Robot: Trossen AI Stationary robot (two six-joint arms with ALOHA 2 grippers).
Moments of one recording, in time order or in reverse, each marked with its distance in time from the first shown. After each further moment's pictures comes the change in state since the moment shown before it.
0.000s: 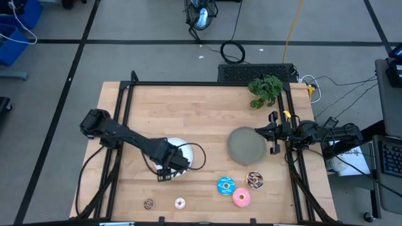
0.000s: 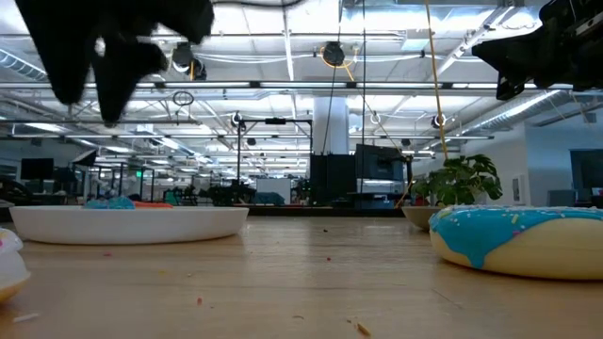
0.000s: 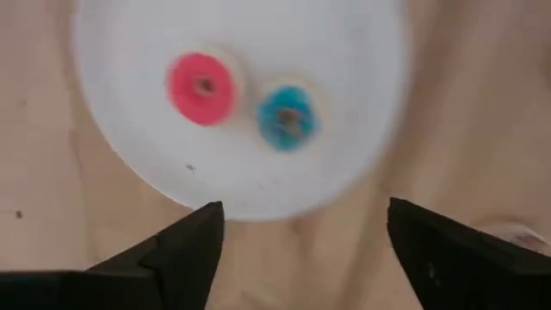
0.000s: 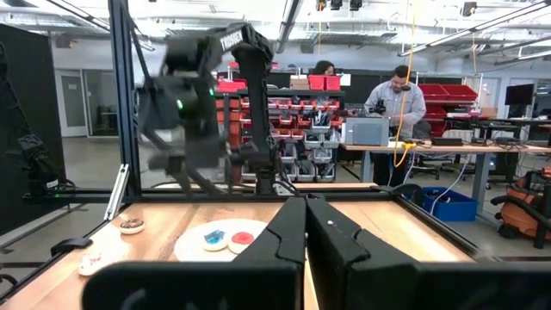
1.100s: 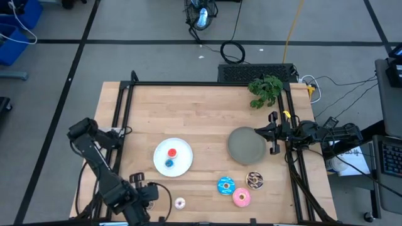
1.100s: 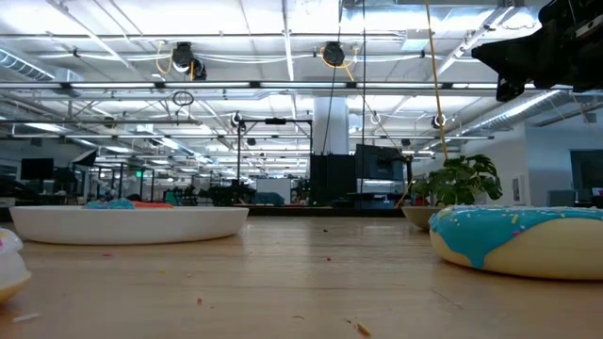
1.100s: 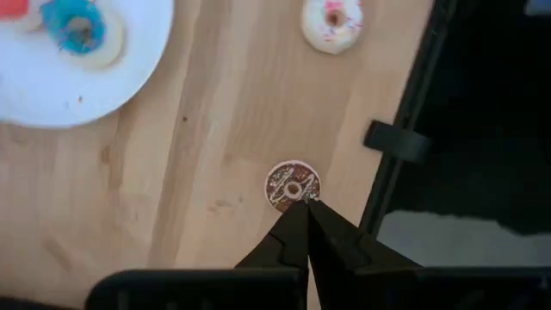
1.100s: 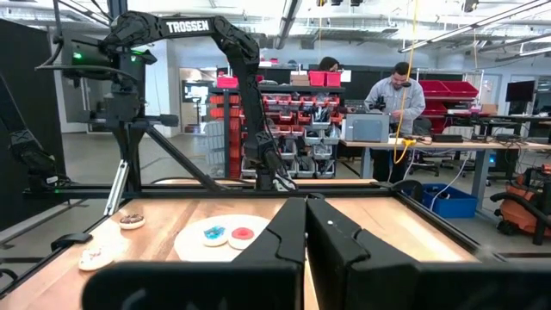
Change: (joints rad) left arm -0.516 -0.012 0.149 0.085 -0.126 -0.637; right arm 0.000 0.000 0.000 -0.012 0.000 0.000
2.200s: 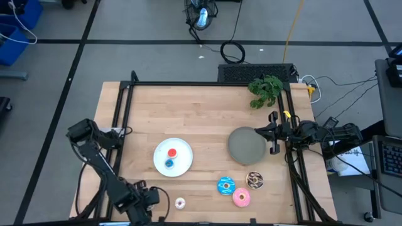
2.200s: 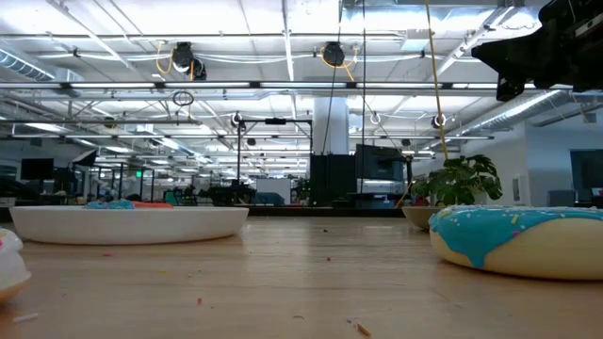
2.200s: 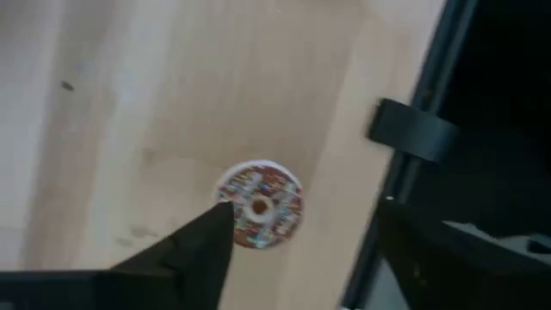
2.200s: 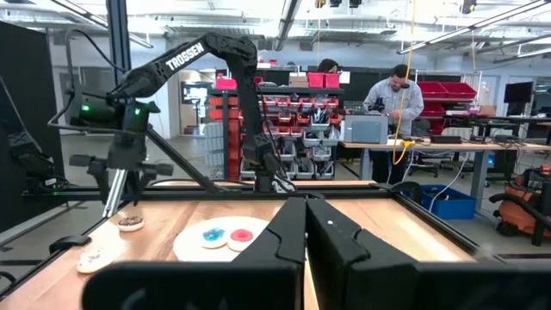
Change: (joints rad) left arm -0.042 0.002 -0.373 0.496 0.037 -0.069; right arm 0.000 0.000 0.000 0.005 0.004 0.000
